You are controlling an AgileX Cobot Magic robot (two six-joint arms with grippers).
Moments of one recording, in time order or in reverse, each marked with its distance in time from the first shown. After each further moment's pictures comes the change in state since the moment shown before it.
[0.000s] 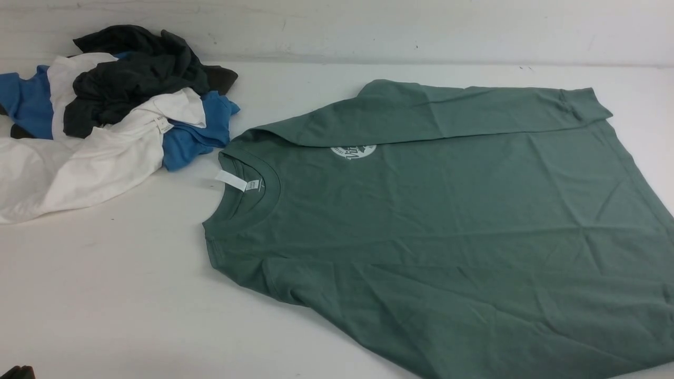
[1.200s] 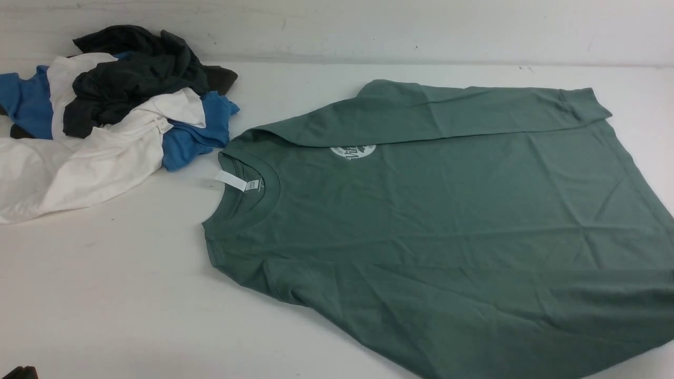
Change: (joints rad) right arm 0.006 0.022 -0.215 0.010 0.228 -0.071; left arm 0.000 0.000 0.000 -0.024 0.001 0.000
